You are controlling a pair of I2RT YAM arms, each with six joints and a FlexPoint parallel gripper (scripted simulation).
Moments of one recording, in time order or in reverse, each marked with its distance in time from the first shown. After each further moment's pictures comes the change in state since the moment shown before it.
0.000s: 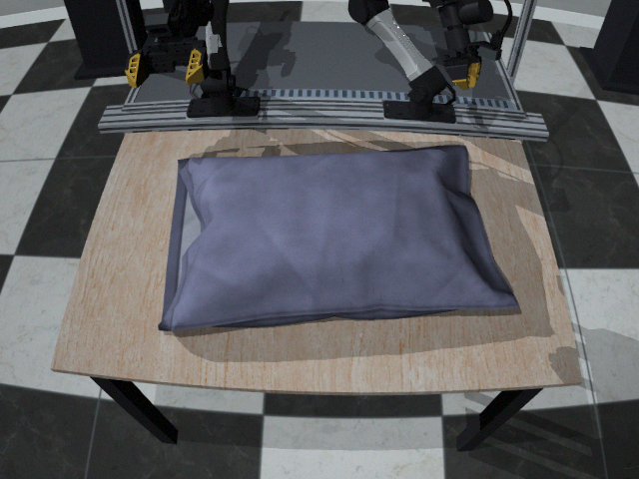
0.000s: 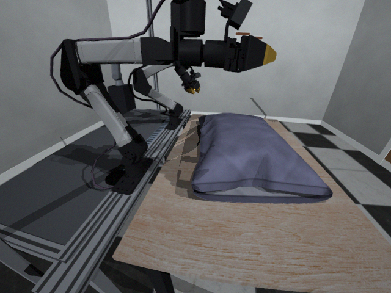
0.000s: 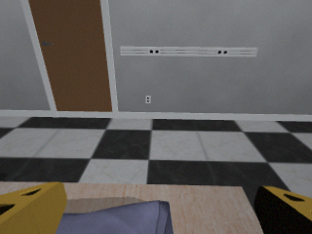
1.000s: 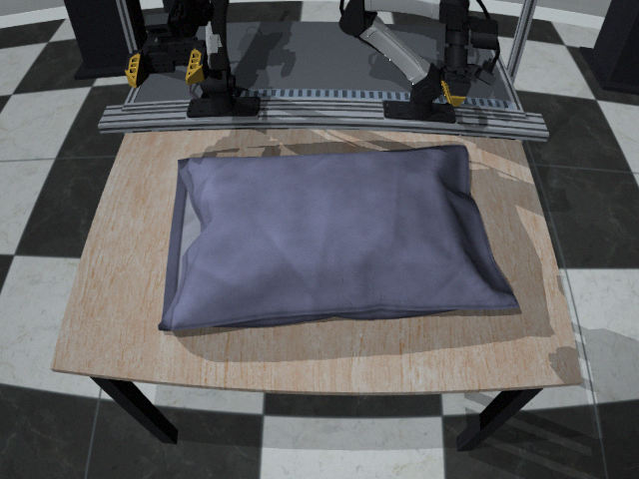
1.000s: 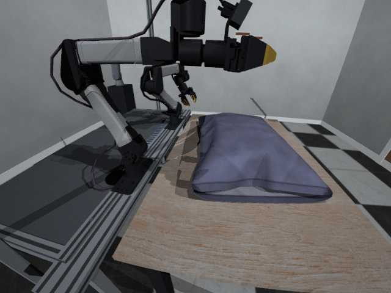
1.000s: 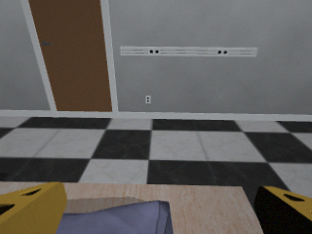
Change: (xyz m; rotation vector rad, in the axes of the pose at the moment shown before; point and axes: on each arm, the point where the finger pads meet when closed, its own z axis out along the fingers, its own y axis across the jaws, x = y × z) left arm 0.060 0.029 0.041 0.039 0.272 -0.637; right arm 0.000 0.000 0.000 0.000 0.000 0.000
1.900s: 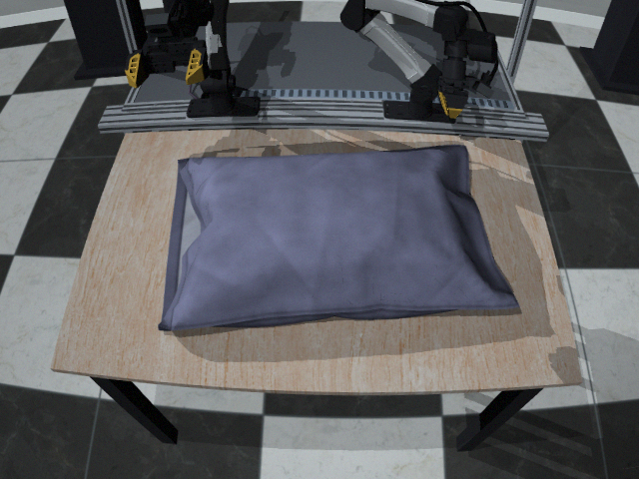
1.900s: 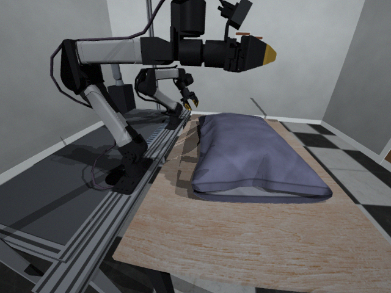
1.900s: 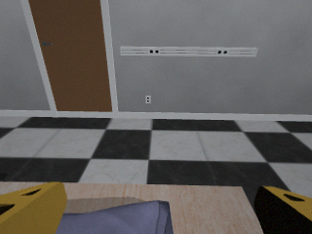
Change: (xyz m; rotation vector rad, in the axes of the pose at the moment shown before) left arm 0.004 0.003 0.030 -0.009 0.021 0.019; right arm 0.000 0.000 0.000 0.000 0.000 0.000
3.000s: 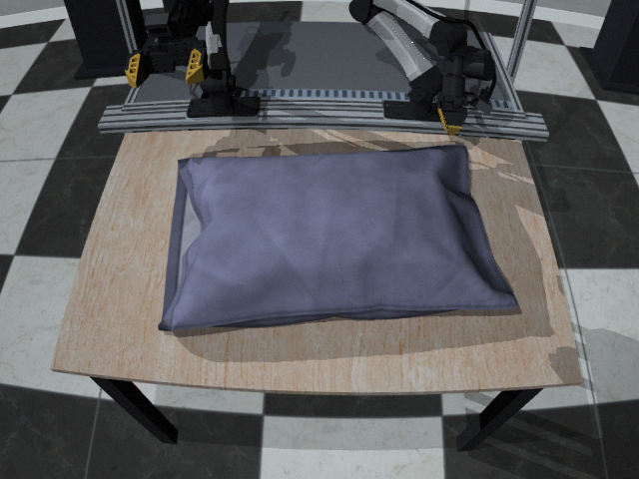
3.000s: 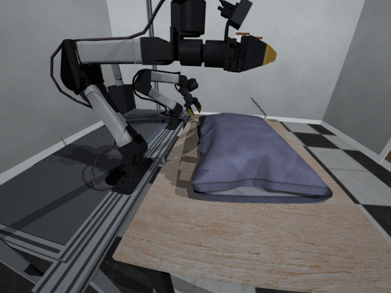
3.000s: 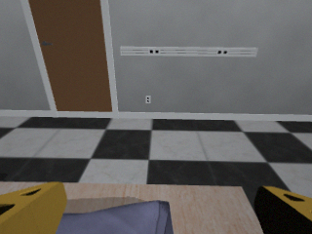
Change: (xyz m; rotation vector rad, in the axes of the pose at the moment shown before) left arm -0.002 0.002 0.042 -0.014 -0.004 -0.010; right arm 0.000 0.000 0.000 0.000 0.000 0.000
